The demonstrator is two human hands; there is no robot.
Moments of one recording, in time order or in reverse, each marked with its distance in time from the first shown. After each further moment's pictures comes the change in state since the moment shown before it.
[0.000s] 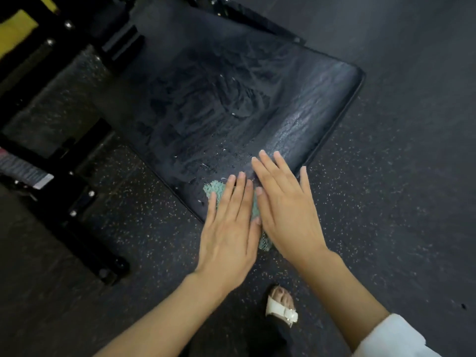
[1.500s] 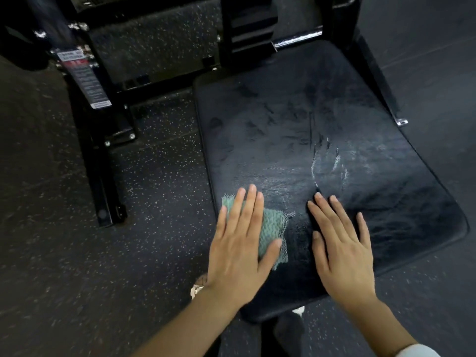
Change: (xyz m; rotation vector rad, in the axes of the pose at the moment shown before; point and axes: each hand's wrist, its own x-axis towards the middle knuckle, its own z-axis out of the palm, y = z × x) left_hand 0.047 -0.033 -0.007 0.007 0.126 -0.518; right_hand 0.106 0.051 0.003 -0.141 -0.272 -0.370
